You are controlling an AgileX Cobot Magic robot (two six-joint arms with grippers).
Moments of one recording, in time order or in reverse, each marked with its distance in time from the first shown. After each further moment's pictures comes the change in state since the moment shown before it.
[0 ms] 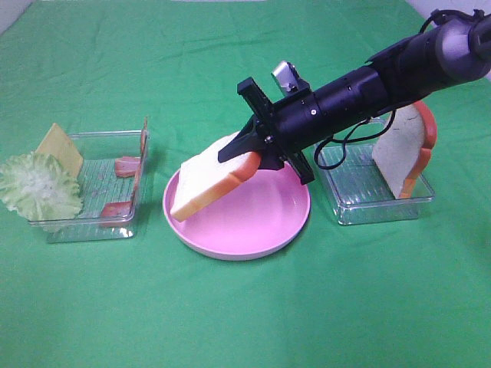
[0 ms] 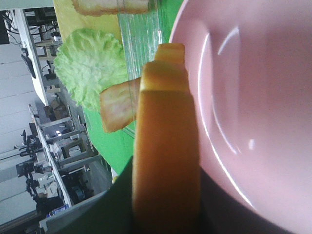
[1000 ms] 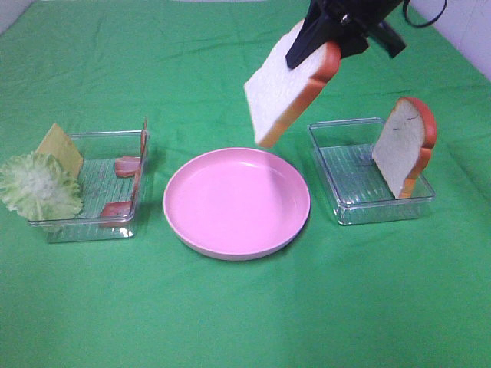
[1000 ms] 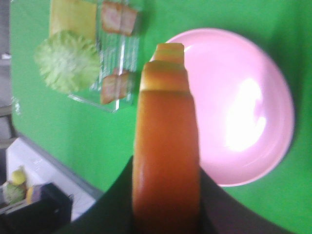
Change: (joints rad) left arm 0.000 0.000 0.000 0.000 0.000 0.000; right arm -0.068 -0.226 -0.372 -0.584 0.295 0.359
